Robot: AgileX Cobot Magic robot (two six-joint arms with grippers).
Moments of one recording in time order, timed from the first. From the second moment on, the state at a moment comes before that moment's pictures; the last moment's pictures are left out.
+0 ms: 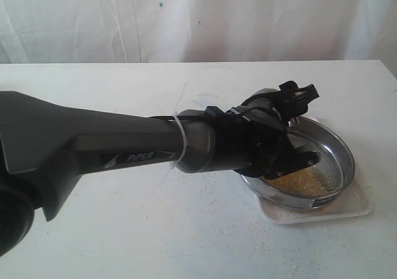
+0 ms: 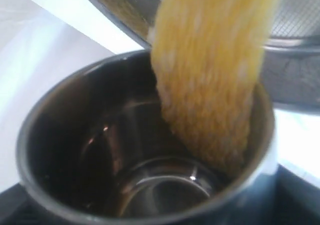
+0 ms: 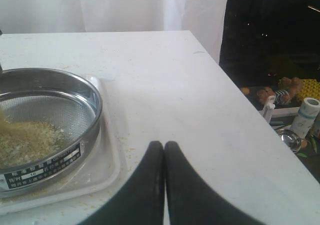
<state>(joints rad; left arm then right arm) -0.93 2.20 -1.70 1.44 0.61 0.70 -0.10 0.00 0.00 -0.27 0.32 0.20</state>
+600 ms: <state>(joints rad) -0.93 2.20 -1.70 1.65 0.61 0.77 -0.10 0.00 0.00 -0.27 0.32 0.20</state>
